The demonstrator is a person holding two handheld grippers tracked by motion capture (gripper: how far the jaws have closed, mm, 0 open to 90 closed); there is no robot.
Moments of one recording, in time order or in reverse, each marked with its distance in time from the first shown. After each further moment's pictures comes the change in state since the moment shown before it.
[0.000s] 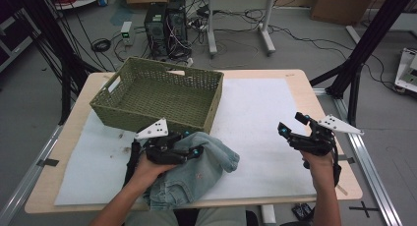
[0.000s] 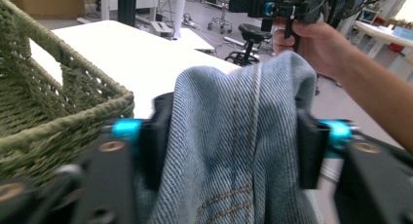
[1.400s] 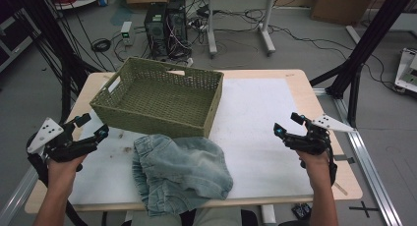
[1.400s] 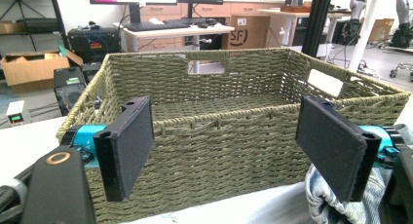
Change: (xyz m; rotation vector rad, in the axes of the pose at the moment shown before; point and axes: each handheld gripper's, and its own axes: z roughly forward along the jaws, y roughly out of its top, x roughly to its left) left arm 0.057 -0.026 -0.197 -0.200 0.669 0.087; right arm 0.004 -0.002 0.011 0.034 0.004 -0.016
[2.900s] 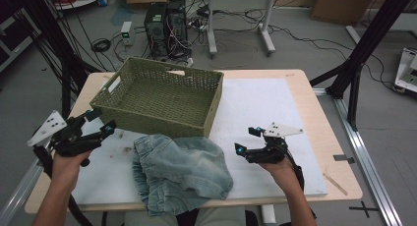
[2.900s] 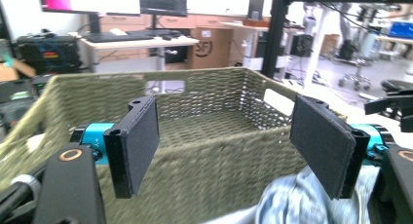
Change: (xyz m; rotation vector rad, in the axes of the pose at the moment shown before) left arm -0.020 0.027 0.029 -0.014 -0.169 -0.005; right arm 0.067 -0.029 0.064 0.197 0.258 -0.117
